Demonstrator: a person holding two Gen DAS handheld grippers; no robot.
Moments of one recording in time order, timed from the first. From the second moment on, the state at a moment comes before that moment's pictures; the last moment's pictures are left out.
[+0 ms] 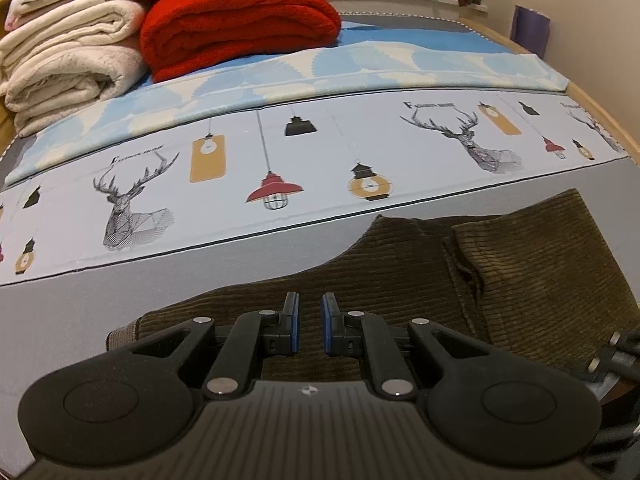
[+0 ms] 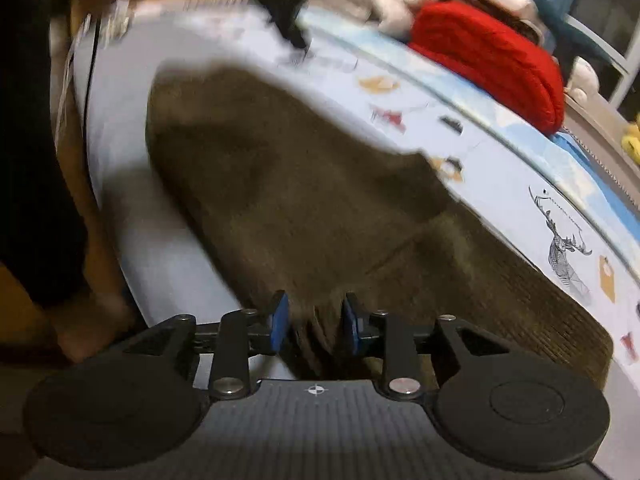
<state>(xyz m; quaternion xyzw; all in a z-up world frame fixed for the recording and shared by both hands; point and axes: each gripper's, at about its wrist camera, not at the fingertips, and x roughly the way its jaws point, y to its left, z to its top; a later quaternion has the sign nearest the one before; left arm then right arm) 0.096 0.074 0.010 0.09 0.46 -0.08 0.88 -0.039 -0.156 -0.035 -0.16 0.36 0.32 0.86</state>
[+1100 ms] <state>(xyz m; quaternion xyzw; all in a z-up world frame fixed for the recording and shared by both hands) 0.095 0.181 0.014 0.03 0.47 0.01 0.88 0.150 -0.152 -0.068 0.03 0.44 0.08 0.89</state>
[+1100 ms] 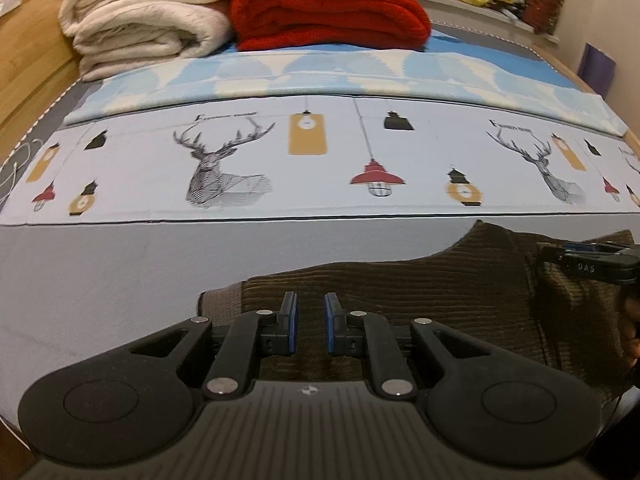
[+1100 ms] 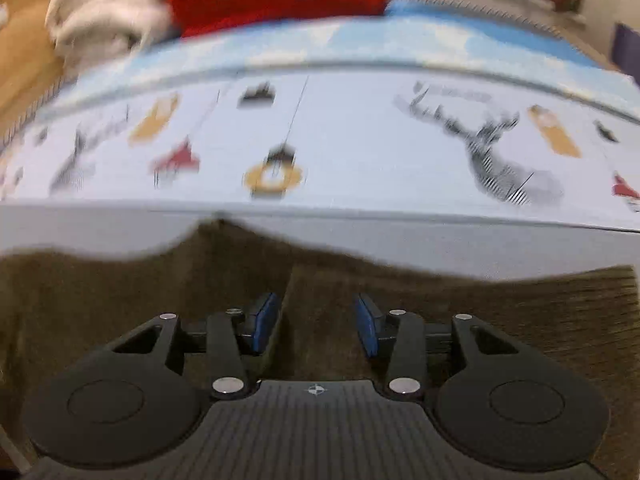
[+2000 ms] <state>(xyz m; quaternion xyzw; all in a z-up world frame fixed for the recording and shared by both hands) 0.047 0.141 0.024 0.04 0.46 0.04 0.89 -0.007 -0.289 0.056 0.10 0.25 0.05 0.96</state>
